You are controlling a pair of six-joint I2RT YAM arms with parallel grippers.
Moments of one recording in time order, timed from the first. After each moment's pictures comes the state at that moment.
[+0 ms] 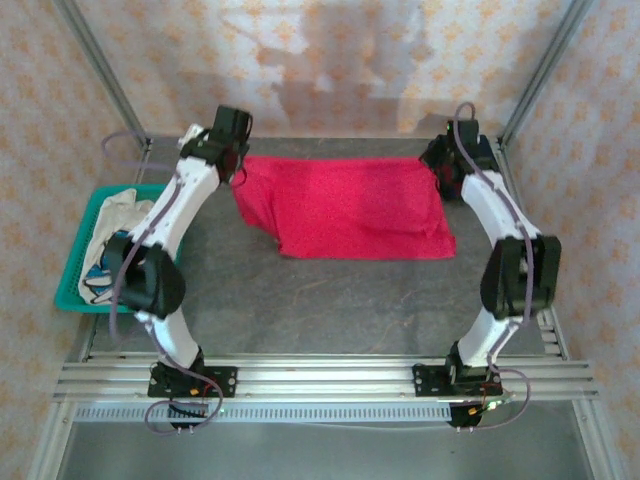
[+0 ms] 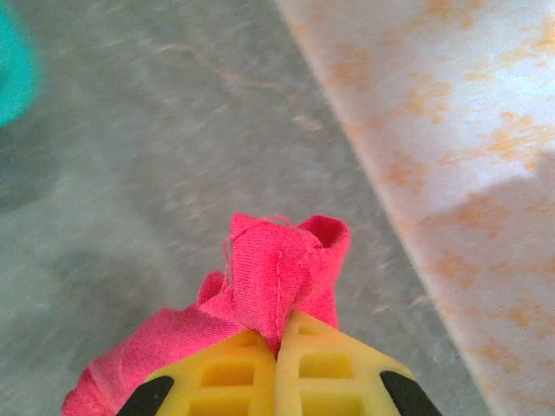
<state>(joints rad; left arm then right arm) -0.20 1.85 1.84 -0.84 -0.42 -1.25 0.05 1.77 1.53 -0.42 -0.02 0.70</state>
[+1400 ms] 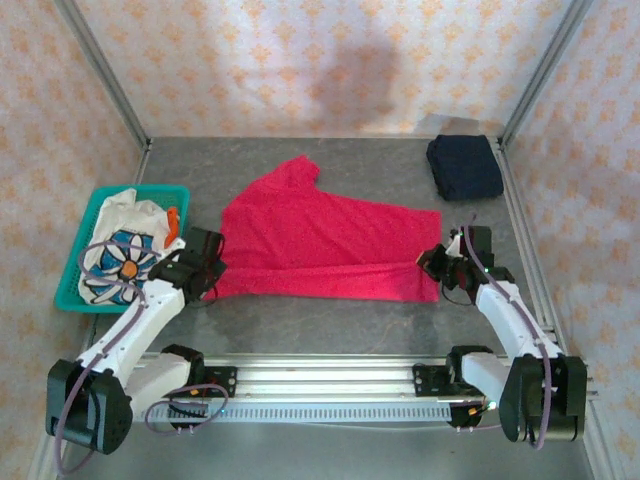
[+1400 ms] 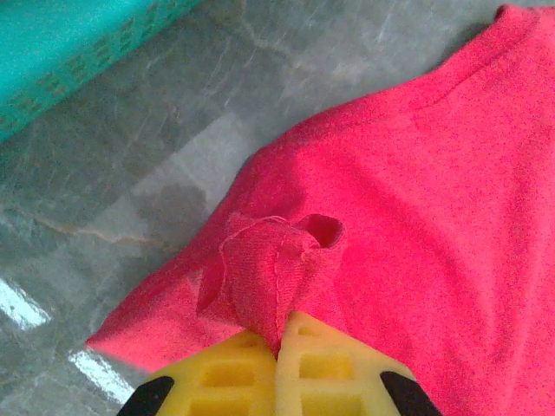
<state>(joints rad) -0.22 1.02 0.64 -0.74 -0.29 -1.15 -0.02 1.03 0.53 -0.44 -0.43 0.67</state>
